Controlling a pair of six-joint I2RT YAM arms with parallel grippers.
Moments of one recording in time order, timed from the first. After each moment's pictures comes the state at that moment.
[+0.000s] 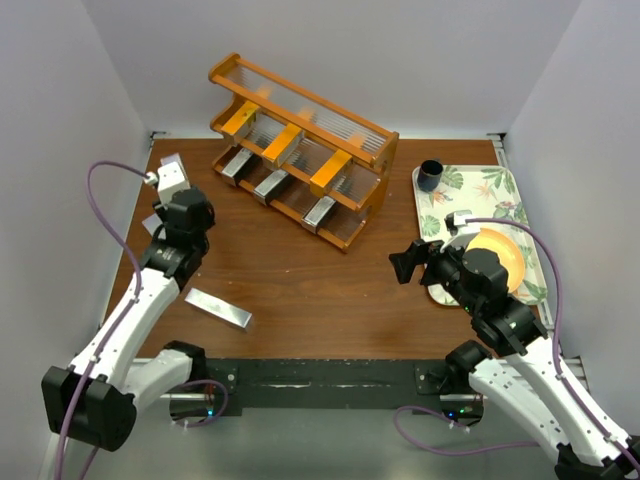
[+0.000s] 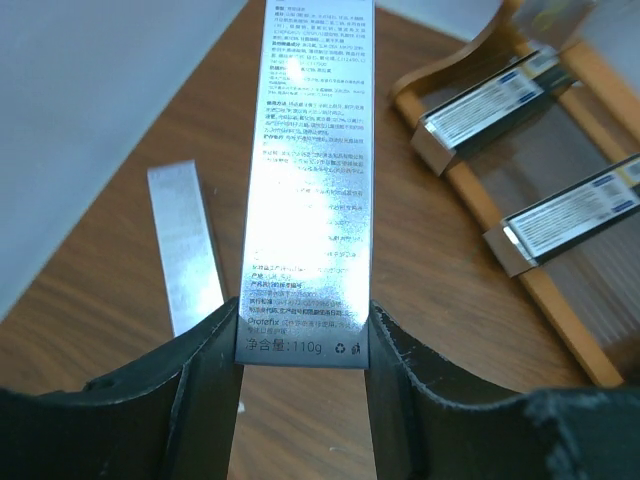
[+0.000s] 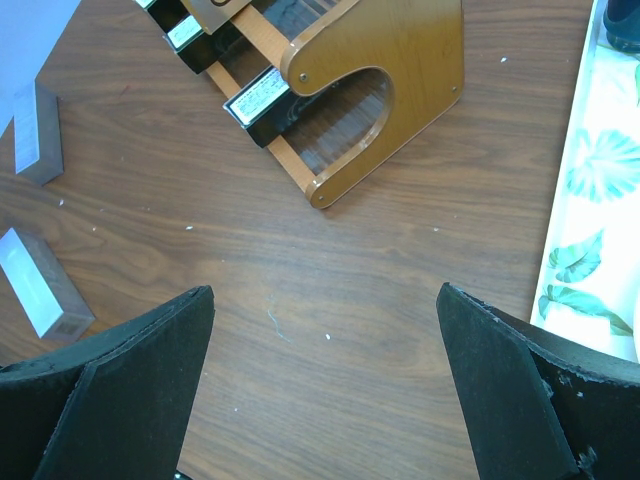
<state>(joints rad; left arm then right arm) -0.26 1.00 0.83 -0.31 -0.65 -0.40 0.55 0.53 0.66 -0.45 0.11 0.38</state>
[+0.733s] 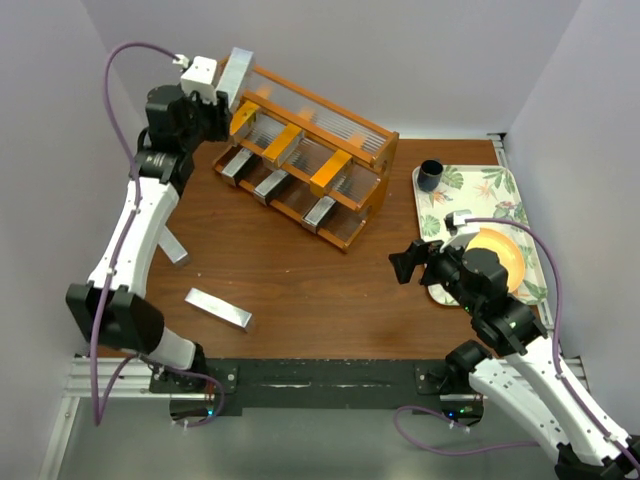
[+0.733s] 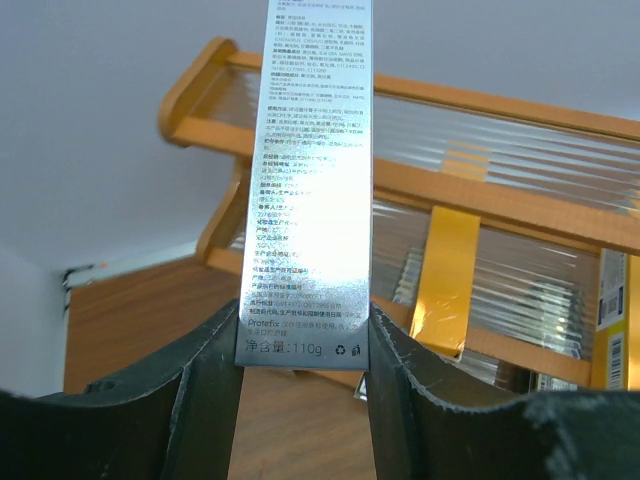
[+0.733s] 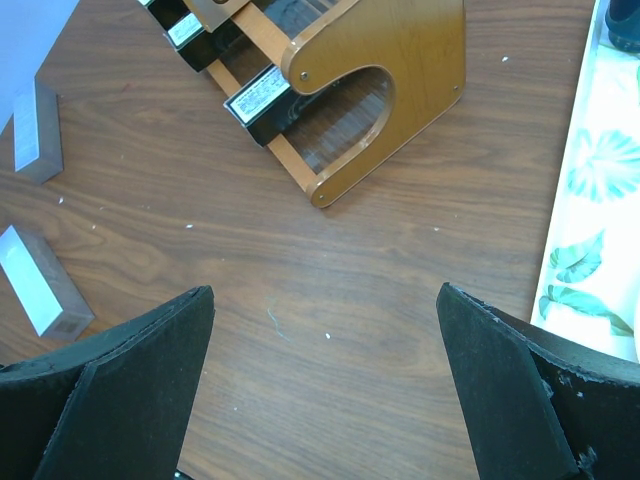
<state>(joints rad) -0.13 1.50 1.59 -0.27 0.08 0.08 0.55 0.53 0.66 -0.45 0.11 0.37</state>
